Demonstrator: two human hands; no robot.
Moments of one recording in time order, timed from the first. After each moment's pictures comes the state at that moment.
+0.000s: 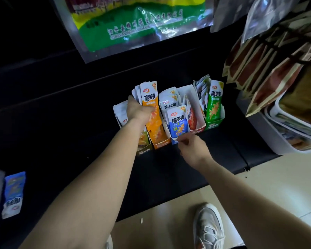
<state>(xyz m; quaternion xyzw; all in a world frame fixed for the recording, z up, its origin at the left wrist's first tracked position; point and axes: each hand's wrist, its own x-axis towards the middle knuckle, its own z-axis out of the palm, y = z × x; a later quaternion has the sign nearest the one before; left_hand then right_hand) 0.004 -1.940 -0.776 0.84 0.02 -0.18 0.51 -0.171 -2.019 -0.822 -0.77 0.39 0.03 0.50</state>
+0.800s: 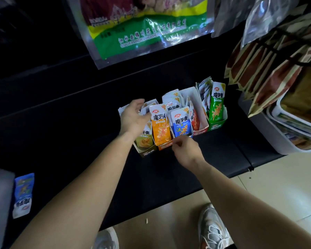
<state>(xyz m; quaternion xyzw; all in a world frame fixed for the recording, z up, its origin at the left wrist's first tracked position) 0.012 -1.894 -0.785 0.86 -0.15 -0.14 0.46 -0.156 -1.996 -0.822 -0.79 0.37 0.04 0.49</state>
